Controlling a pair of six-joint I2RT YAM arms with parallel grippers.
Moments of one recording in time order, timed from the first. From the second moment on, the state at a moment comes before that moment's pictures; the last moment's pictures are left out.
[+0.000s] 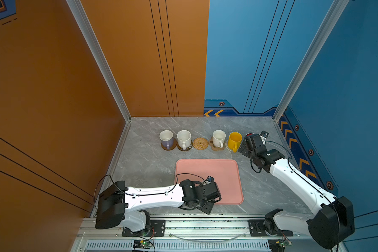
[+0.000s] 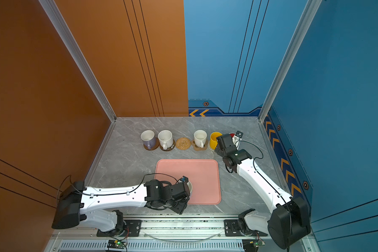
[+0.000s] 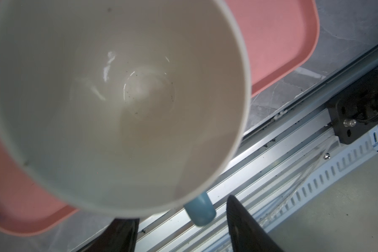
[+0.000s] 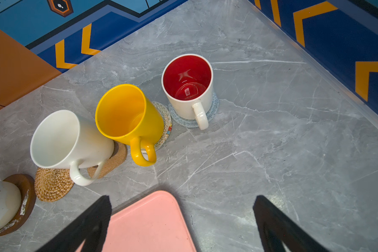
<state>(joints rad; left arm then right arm) -1.30 1.44 0.99 -0.78 -0.07 -0.82 0.40 1.26 1.00 -0.63 0.48 0.78</state>
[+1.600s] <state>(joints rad) -1.27 1.51 0.99 -0.76 -0.07 -0.86 0.36 1.23 0.96 -0.63 0.46 0.78</state>
